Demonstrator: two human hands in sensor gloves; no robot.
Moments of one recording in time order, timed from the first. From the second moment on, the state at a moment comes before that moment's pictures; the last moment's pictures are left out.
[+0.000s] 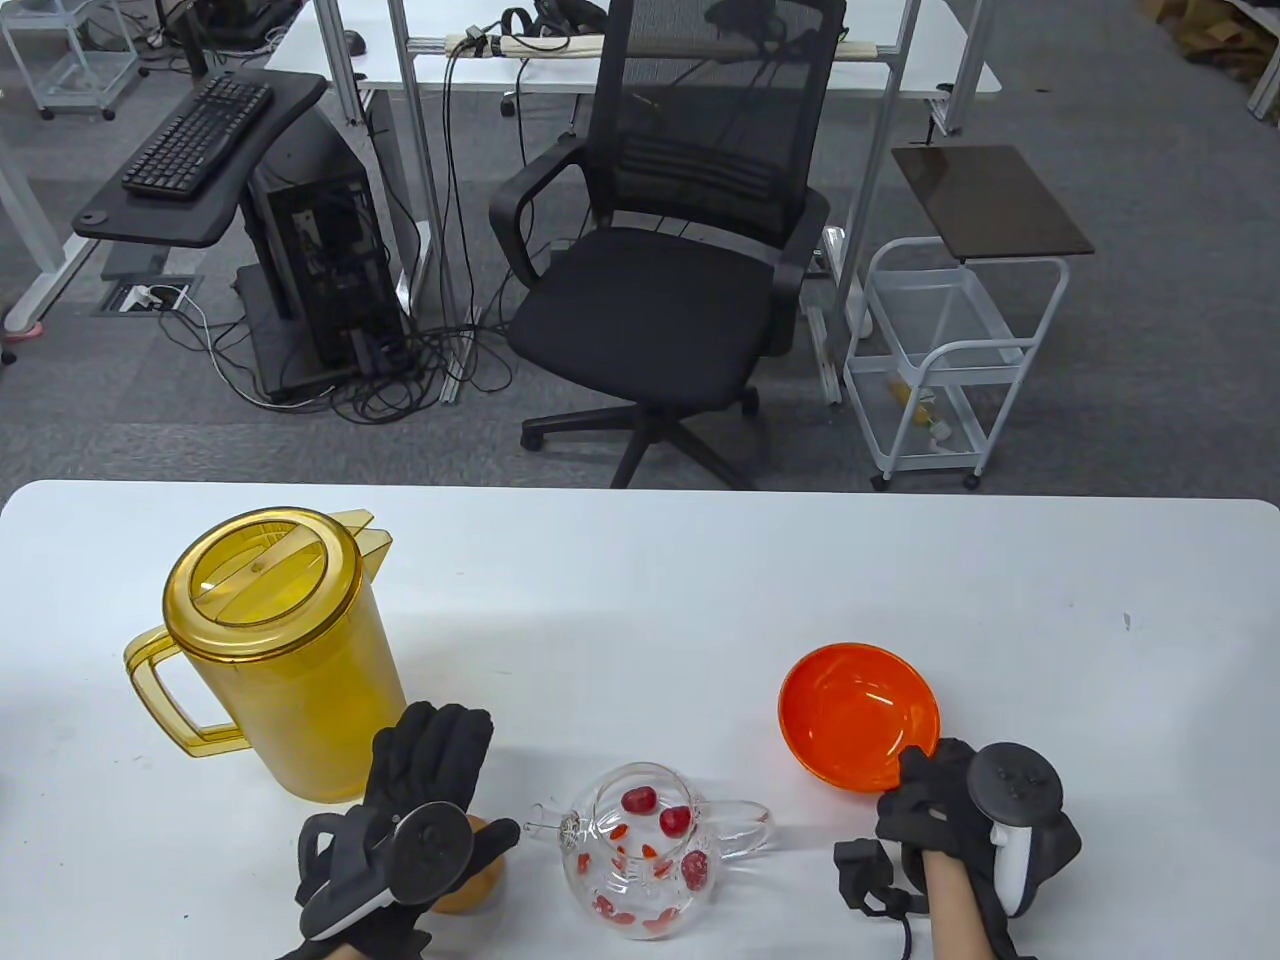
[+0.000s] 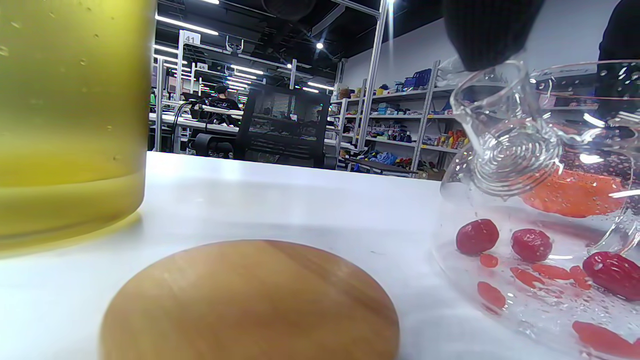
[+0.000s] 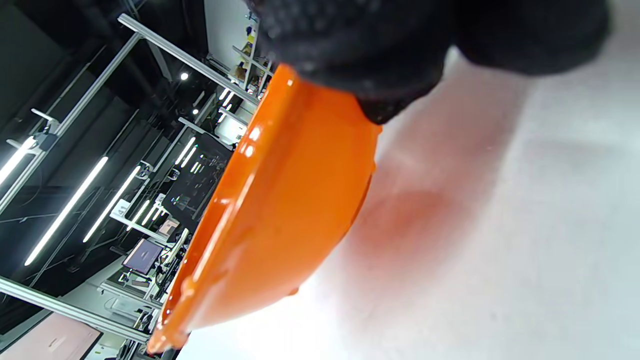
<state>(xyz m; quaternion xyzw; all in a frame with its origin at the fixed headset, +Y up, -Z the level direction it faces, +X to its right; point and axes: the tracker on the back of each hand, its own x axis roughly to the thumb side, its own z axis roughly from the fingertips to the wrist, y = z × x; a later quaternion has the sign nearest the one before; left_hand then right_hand) -0.209 -0.726 -0.281 0.04 -0.15 0.07 0.99 0.267 -0.767 -0.322 -0.28 -0.06 0.84 0.47</state>
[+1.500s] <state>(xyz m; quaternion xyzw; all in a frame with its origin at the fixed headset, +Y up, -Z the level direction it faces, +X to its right) -0.389 -0.707 -0.273 -0.10 0.23 0.23 0.94 0.159 -0.667 -0.299 0.07 -0.13 0.96 0.24</state>
